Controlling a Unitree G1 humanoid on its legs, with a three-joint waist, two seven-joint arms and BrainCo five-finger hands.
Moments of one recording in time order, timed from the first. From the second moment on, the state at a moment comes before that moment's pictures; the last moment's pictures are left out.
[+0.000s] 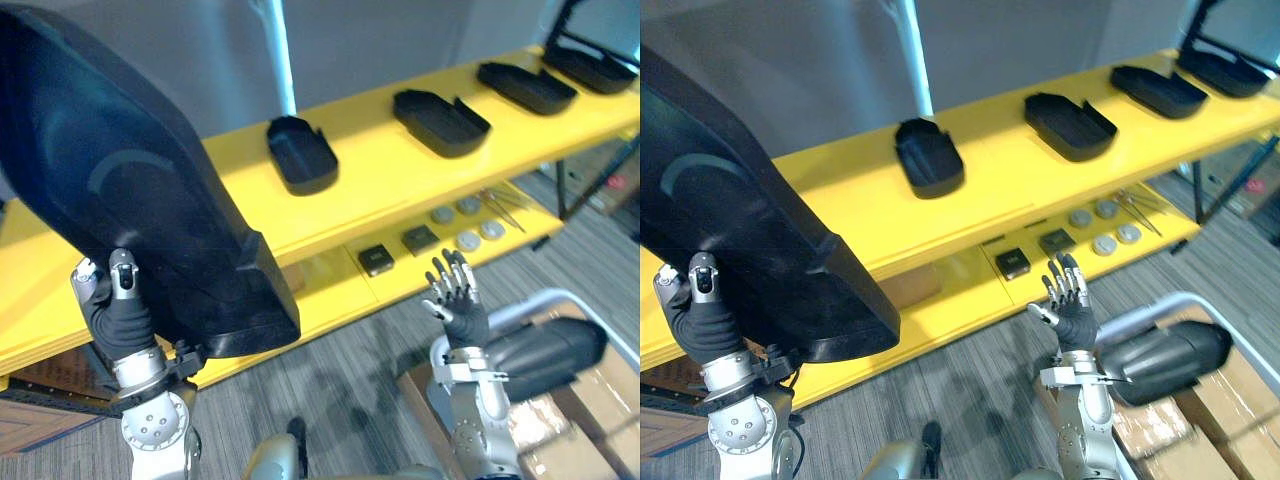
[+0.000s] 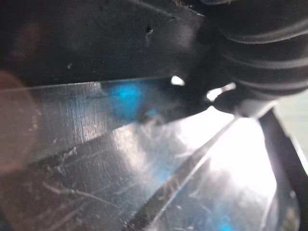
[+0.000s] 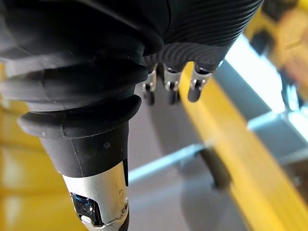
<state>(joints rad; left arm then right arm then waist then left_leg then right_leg) 0.23 0.04 0.18 -0.48 0.09 -0.48 0.31 0.13 -0.04 0.04 0.05 0.49 -0.42 0.22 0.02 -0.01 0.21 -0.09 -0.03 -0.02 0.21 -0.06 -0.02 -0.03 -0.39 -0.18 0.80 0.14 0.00</state>
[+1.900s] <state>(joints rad) 0.02 0.24 0.34 -0.19 0.04 -0.17 0.29 0.17 -0.11 -0.02 -0.40 0.39 -0.43 0.24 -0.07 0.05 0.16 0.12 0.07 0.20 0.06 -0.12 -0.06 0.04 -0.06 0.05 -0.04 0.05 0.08</state>
